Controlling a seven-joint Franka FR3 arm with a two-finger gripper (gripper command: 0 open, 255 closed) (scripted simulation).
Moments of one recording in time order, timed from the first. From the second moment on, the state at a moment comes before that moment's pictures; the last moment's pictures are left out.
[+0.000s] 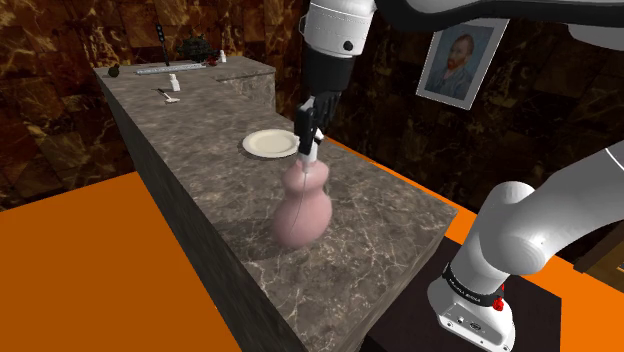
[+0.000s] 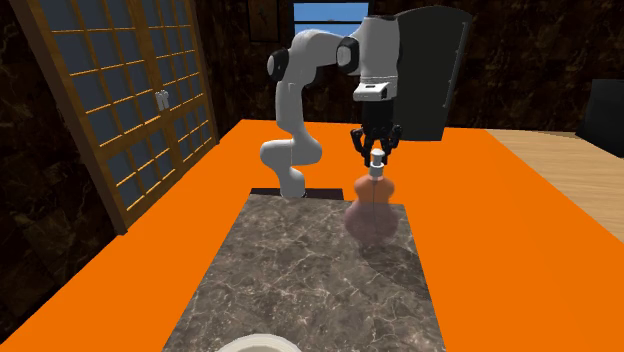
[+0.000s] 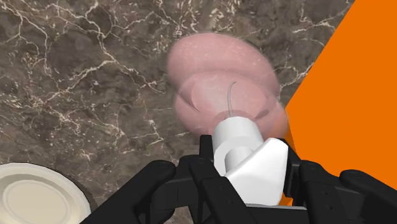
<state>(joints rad) 0.11 -0.50 0.40 -2.03 0.18 1.71 0.20</state>
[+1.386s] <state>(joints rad) 0.04 -0.39 0.26 -1.79 0.11 1.56 0.04</state>
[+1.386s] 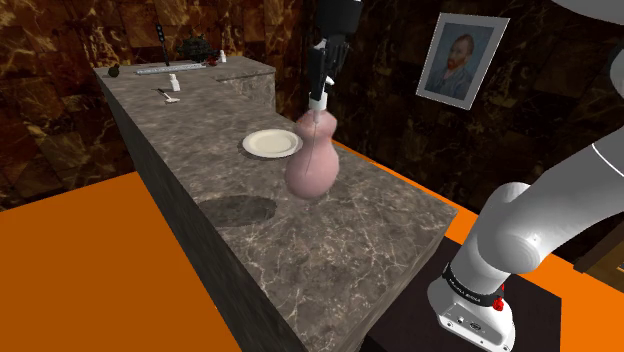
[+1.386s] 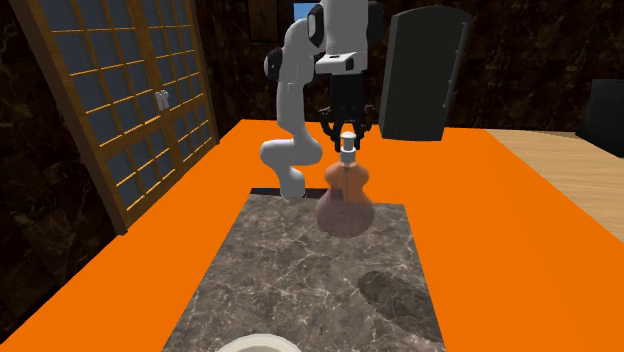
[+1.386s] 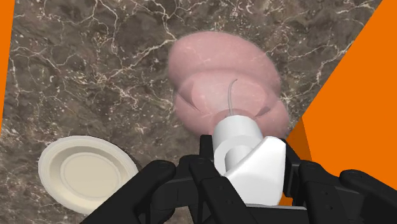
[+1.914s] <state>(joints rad) -0.02 -0.29 0.14 -1.71 0.08 1.56 -0.14</state>
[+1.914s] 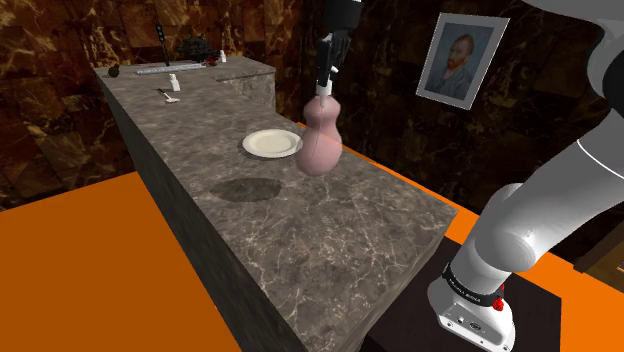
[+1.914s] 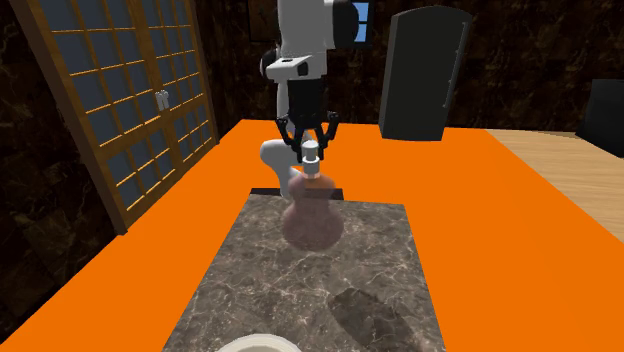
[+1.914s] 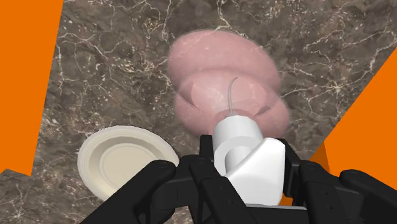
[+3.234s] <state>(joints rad) -0.04 -0.31 0.10 -1.93 0.08 1.76 -0.22</state>
